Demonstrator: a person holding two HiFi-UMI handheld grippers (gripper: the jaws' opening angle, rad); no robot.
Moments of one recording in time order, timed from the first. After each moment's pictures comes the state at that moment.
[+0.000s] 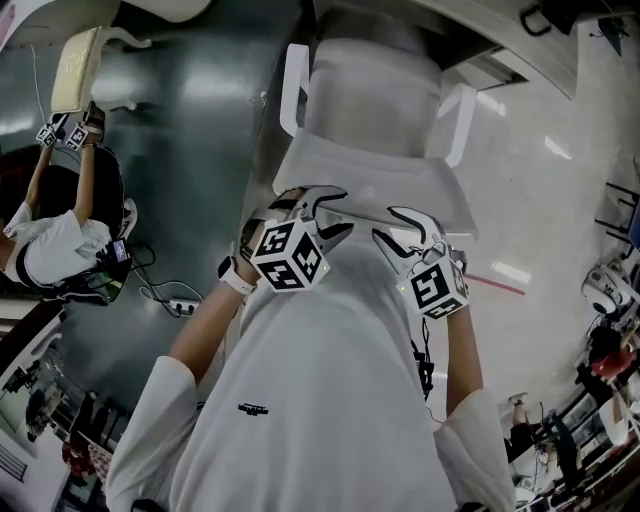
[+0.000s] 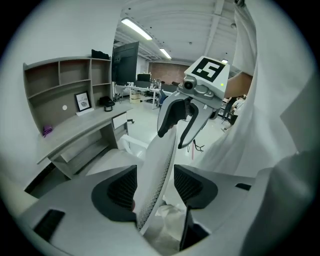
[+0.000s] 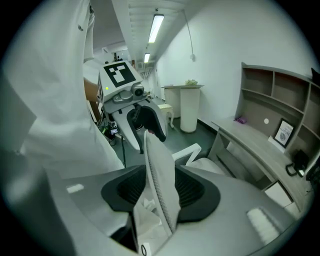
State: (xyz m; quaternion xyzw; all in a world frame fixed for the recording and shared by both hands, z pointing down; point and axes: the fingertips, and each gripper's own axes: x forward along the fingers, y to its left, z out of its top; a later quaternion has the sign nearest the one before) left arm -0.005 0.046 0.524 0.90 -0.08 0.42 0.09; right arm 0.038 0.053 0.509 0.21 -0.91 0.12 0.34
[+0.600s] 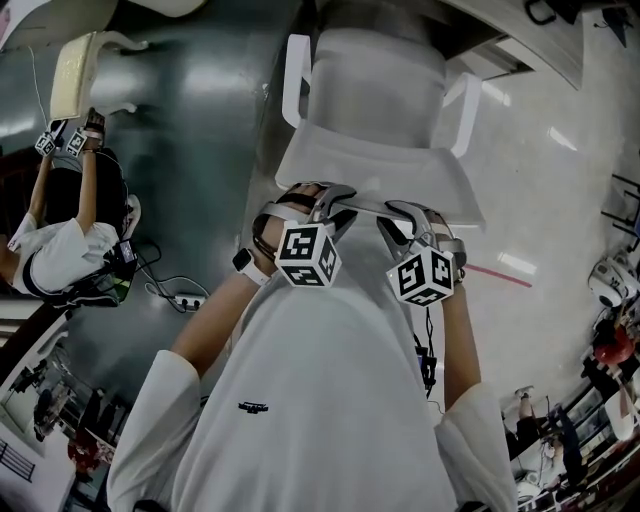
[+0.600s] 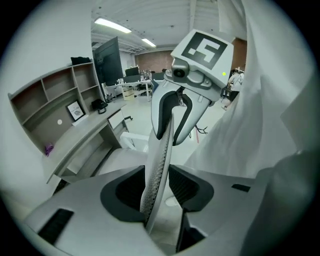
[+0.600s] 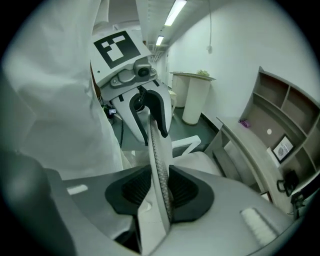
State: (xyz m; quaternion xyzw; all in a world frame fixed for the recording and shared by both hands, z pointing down) left arm 0.002 0.058 0.561 0.88 -0.07 0.47 -0.02; right arm 0.037 0.068 0.558 0.20 -0.88 0.05 0.43
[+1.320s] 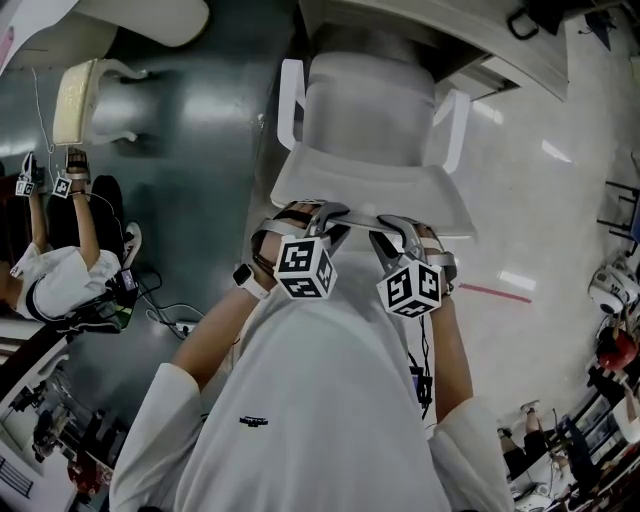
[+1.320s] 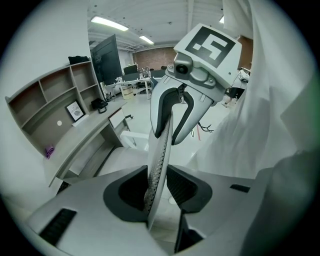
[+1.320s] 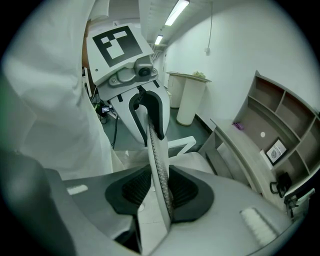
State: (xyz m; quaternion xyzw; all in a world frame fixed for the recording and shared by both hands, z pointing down) left arm 0.004 0.034 0.571 0.87 -0.07 0.48 -0.03; right arm 0.039 0.042 0.565 0.22 -0.87 0.03 0.44
